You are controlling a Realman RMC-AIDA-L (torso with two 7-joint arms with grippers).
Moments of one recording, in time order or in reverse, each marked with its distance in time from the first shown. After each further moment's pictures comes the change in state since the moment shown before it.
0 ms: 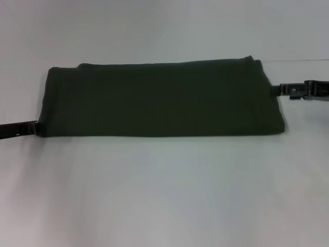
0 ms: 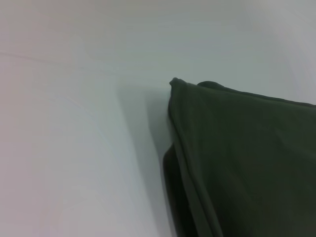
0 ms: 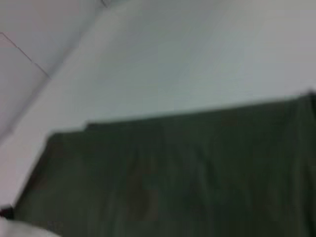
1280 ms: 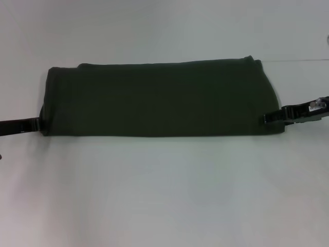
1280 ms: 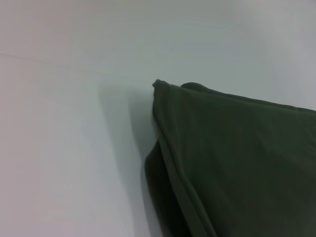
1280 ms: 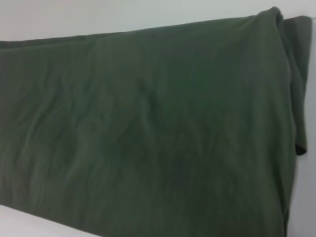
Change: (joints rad) left arm -0.013 0.006 0.008 0.005 0.000 0.039 -0.034; right arm 0.099 0.048 -0.178 0.057 -0.240 0.202 0.208
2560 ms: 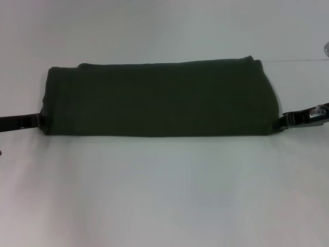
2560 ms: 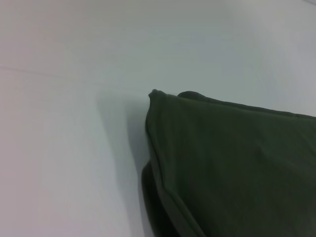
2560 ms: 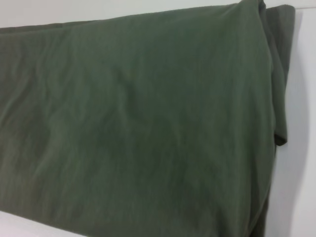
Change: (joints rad) left arm -0.010 0.003 0.000 0.003 0.000 -0.004 0.001; right arm -0.011 0.007 -0.043 0.031 0.000 0.080 -0.002
